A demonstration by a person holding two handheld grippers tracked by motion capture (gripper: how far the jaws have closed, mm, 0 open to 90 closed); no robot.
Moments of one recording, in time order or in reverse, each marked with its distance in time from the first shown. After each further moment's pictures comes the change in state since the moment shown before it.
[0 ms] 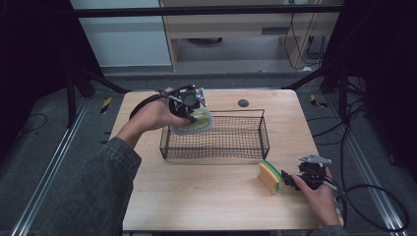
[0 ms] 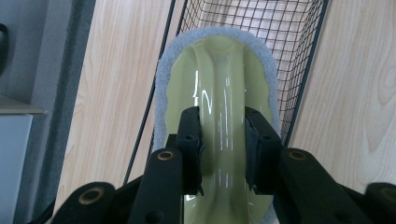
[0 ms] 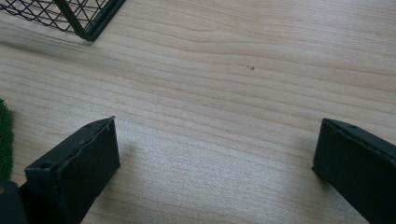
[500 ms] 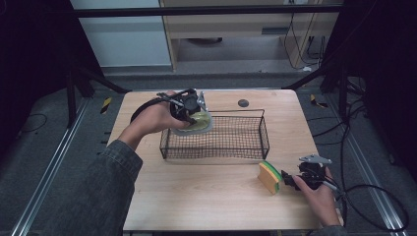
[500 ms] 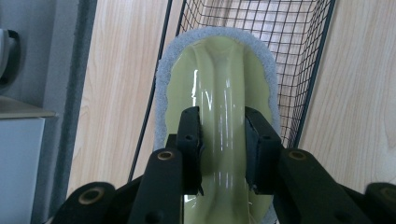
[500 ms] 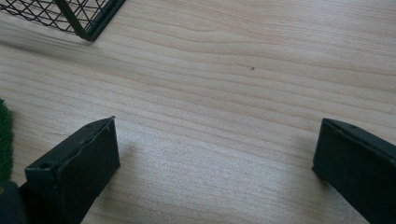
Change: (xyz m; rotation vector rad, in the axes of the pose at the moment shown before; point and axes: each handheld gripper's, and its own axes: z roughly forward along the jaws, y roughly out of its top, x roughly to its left) left arm -0.004 -0.004 0.009 0.003 0.024 0.038; right arm 0.000 0.000 0.000 0.000 0.000 -0.001
